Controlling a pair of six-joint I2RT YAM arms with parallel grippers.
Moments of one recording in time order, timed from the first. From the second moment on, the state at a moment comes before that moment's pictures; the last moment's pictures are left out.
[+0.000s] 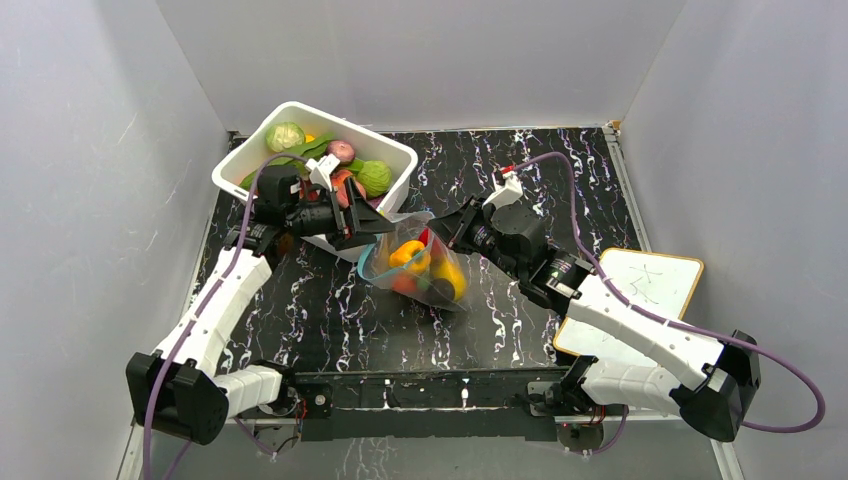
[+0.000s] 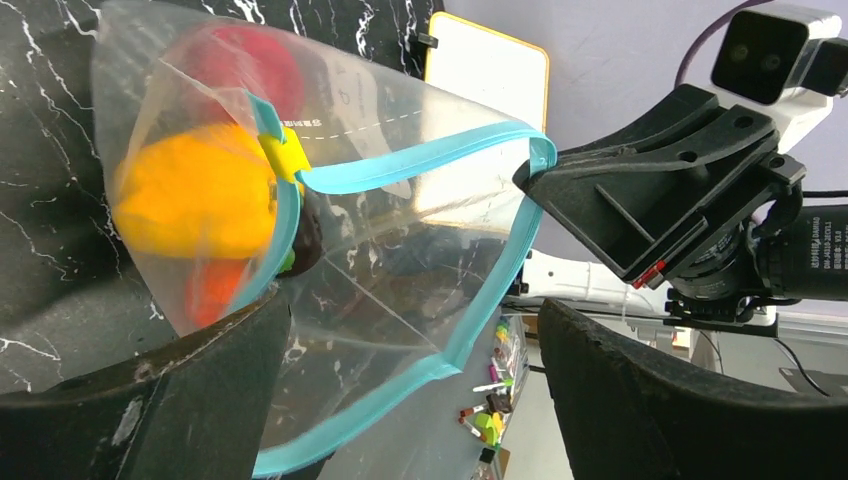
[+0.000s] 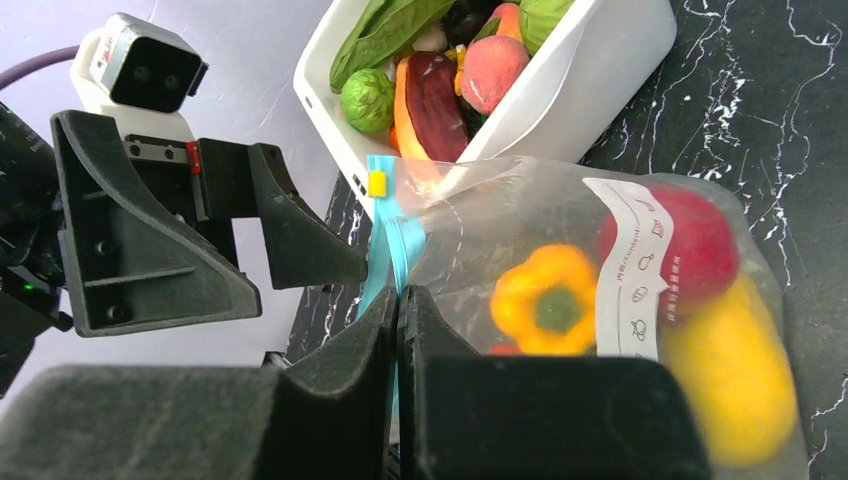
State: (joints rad) left arm -0.27 1.16 1.01 -0.41 0.84 -0.74; right arm 0.84 1.09 0.94 -0.06 0.19 0.86
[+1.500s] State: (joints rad) left arm -0.51 1.36 1.13 -0.43 0.58 -0.65; right arm 0.84 0.88 0.87 -0.11 0.40 0.76
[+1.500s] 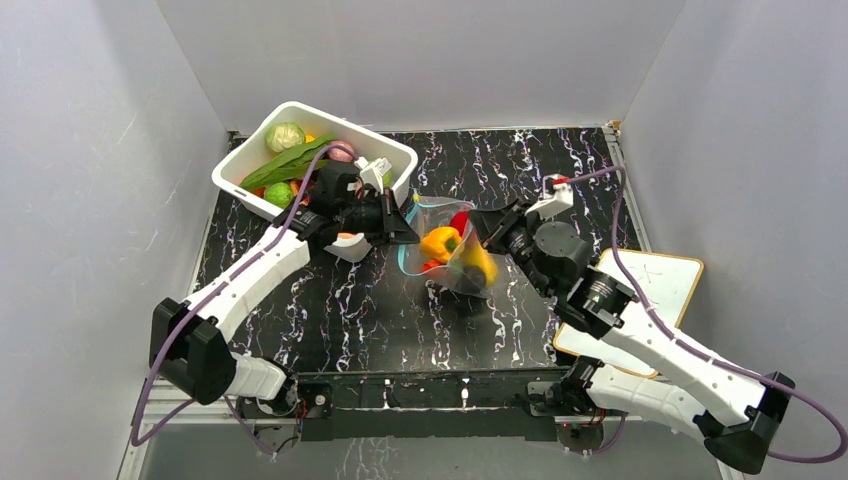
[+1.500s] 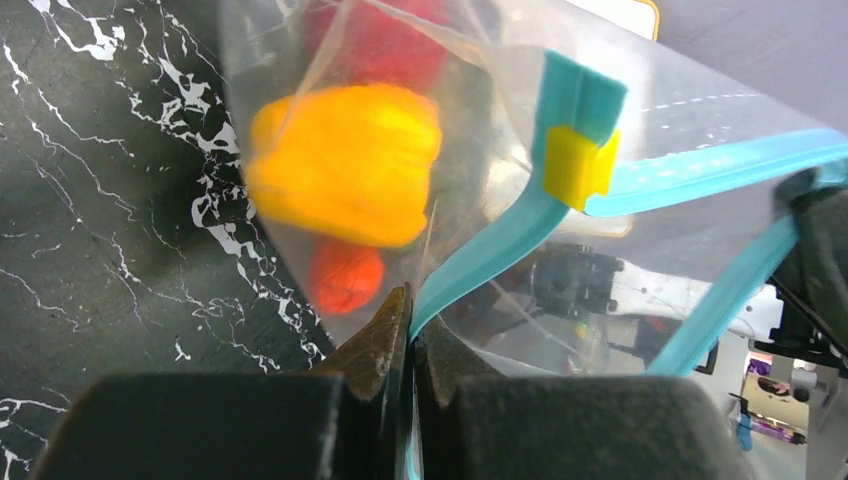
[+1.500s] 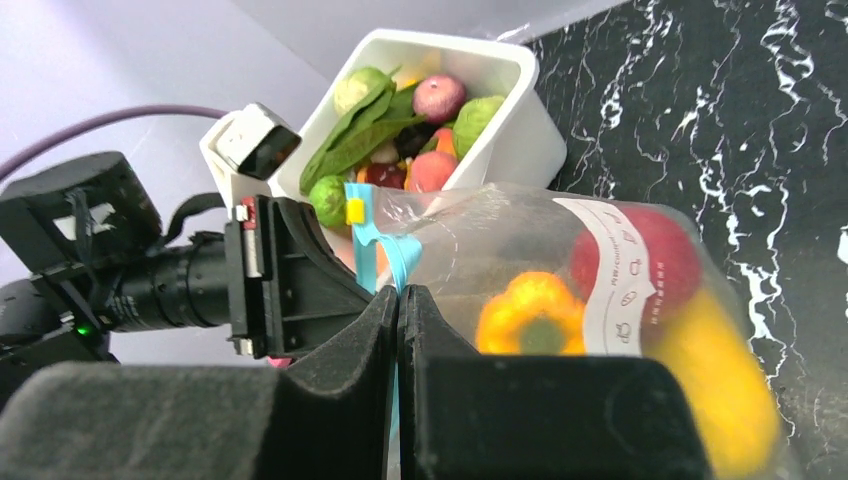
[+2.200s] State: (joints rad) left arm -0.53 1.41 1.24 -0.55 0.03 -0.53; right arm 0.84 0.92 0.75 -0.03 0.40 0.74
